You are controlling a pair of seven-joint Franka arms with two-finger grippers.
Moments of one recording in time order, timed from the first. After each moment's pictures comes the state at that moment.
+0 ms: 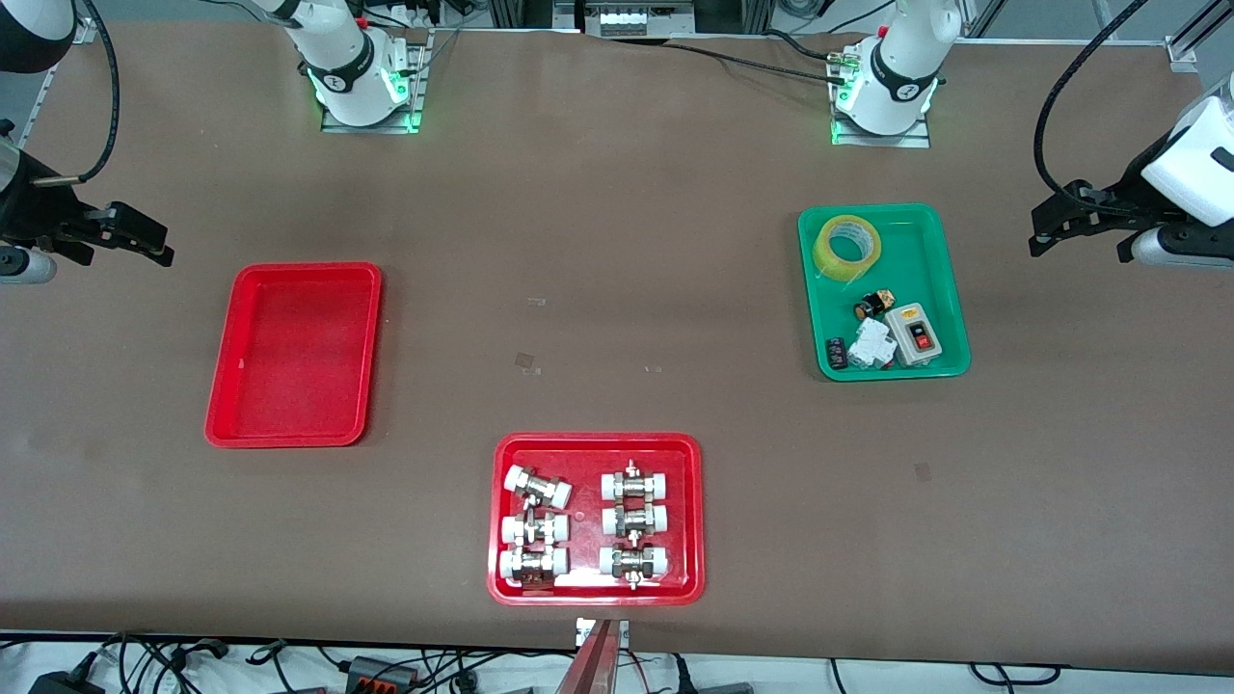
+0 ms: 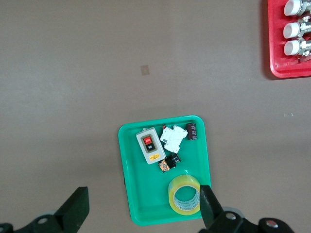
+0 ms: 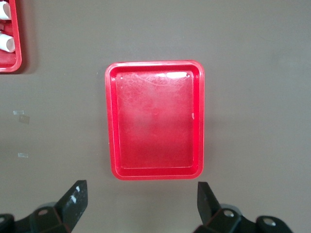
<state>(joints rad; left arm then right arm) 0.09 0.00 -0.13 -1.59 -0.01 1.61 0.01 0.02 0.00 -0.06 -1.70 0.00 1.70 -0.03</state>
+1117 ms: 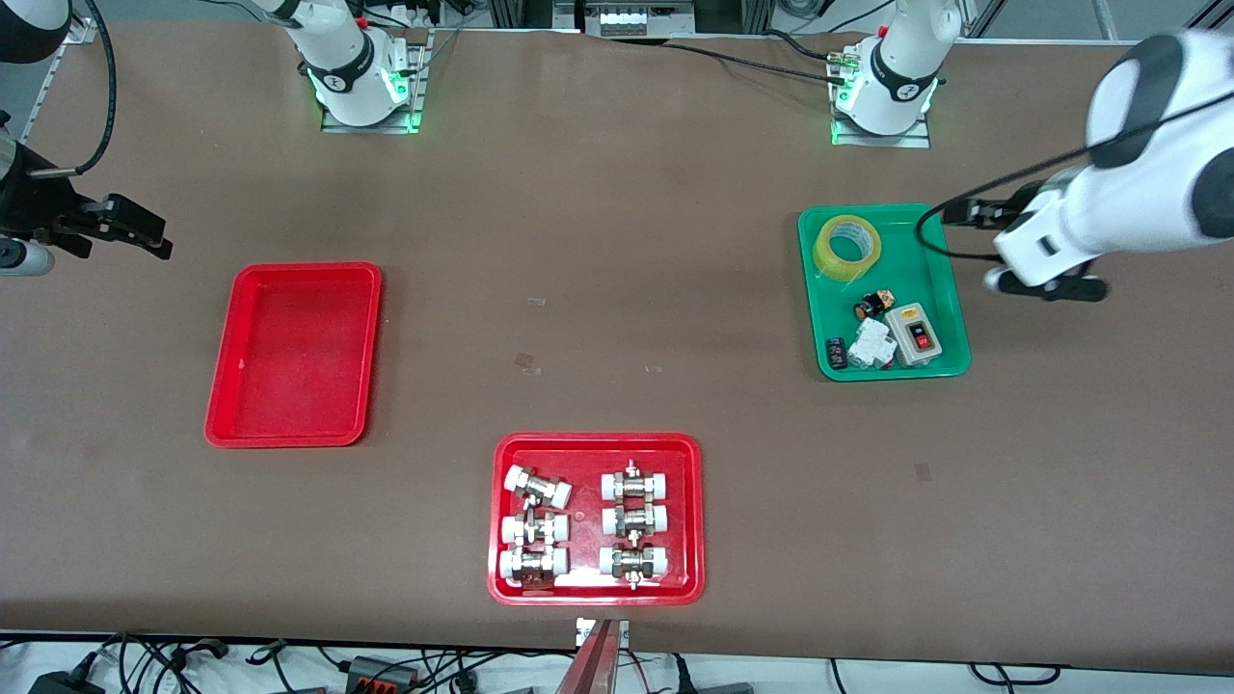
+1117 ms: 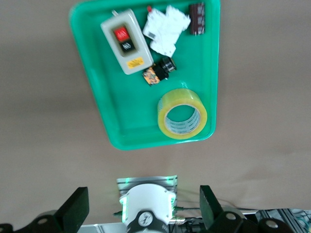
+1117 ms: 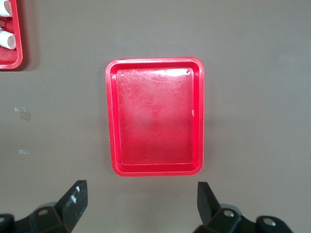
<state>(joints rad) 0.08 0.06 -0.15 -1.92 -0.05 1.50 -0.01 0.02 -0.01 -0.06 -1.70 0.00 1.68 -0.03</state>
